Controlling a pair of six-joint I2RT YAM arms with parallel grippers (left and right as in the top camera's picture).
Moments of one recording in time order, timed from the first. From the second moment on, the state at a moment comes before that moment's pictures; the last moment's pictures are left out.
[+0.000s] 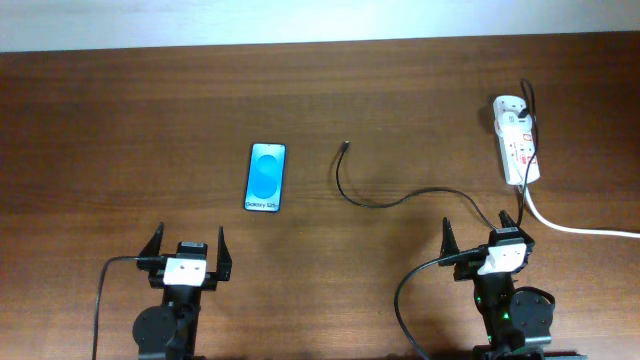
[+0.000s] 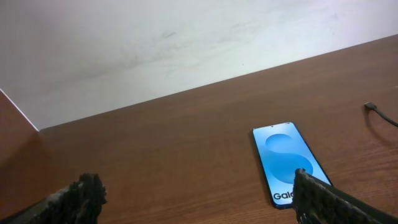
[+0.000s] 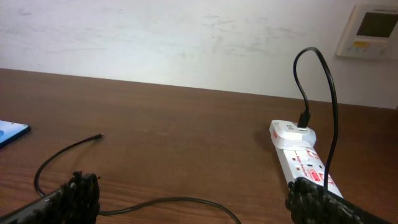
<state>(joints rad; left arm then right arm) 0.01 0.01 0.01 -0.07 0.03 0.25 0.03 0.01 0.01 -0.07 -0.04 -0.06</state>
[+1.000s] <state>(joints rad) 0.01 0.08 0.05 0.09 0.08 0.26 0.03 0.01 0.01 -0.07 -0.04 -0.06</state>
